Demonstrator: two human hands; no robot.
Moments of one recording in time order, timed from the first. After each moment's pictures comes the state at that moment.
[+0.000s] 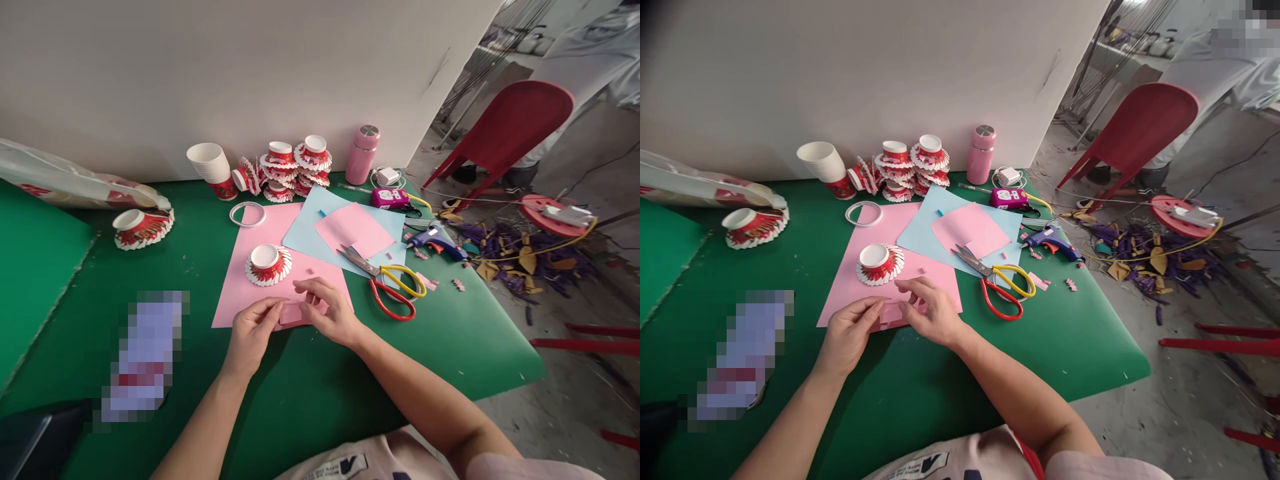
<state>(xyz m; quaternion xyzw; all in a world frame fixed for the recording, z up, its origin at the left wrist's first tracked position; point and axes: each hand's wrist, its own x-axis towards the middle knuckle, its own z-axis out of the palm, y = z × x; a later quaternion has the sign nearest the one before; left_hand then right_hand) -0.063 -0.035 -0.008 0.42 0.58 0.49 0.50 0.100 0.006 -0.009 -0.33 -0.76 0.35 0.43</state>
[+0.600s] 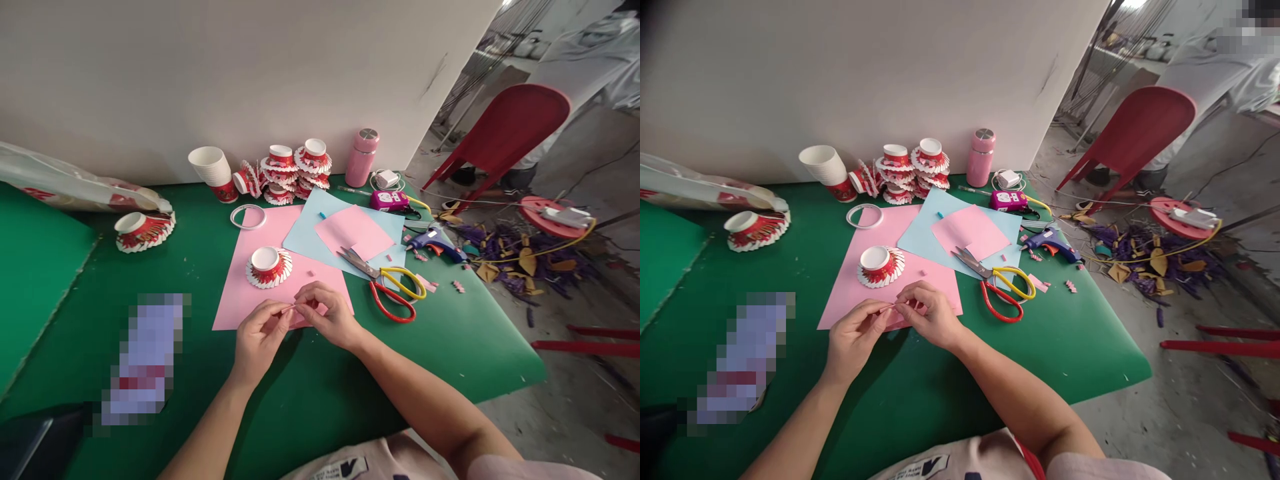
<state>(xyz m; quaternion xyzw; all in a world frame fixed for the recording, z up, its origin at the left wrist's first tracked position) -0.056 -0.041 0.001 0.59 0.56 0.48 0.33 0.096 0.005 -0.010 -0.32 -0.72 0.42 0.45</state>
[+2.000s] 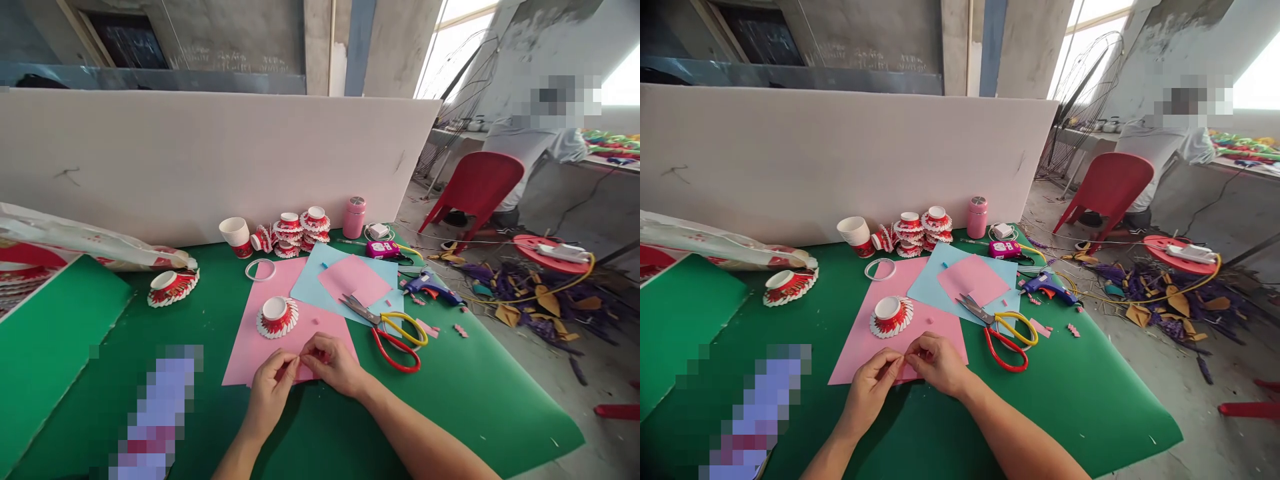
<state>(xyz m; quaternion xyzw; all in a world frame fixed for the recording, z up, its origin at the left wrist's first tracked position) -0.054 -0.034 -0.001 0.60 0.56 0.45 0.35 0.099 0.009 -0.001 -0.36 -0.74 0.43 0.36</state>
